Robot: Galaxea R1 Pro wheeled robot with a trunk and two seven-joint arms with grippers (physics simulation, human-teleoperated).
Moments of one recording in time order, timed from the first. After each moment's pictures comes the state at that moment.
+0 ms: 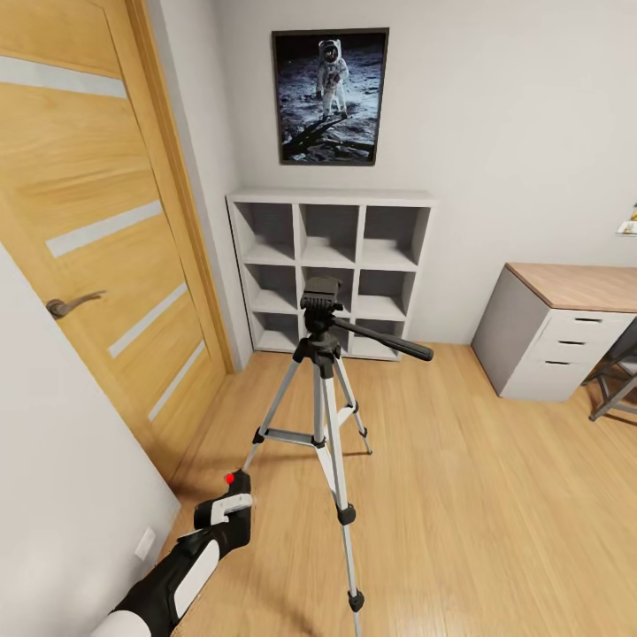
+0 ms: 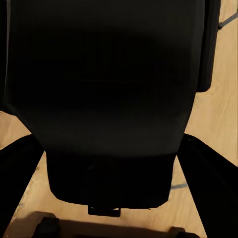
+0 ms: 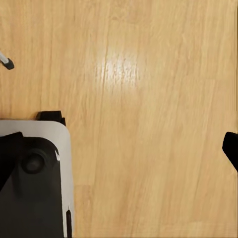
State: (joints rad) left arm -0.50 0.01 -0.24 -0.60 0.51 0.30 0.15; right arm -0.10 -0.13 0.00 -0.43 0.00 0.01 -0.10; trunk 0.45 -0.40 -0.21
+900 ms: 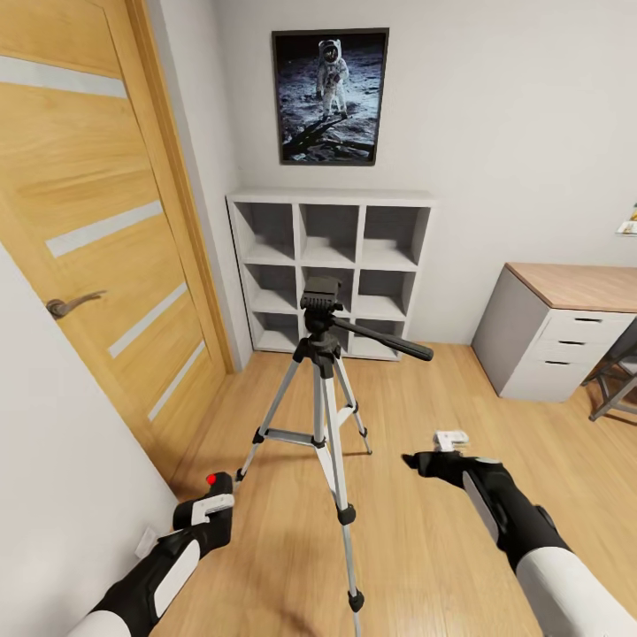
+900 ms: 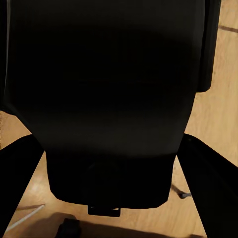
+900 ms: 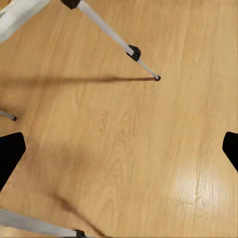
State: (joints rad) left arm -0.50 0.08 -0.24 -0.60 0.53 0.30 0.15; right arm -0.64 -0.13 0.00 -0.78 -0.06 0.46 0.28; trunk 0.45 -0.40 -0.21
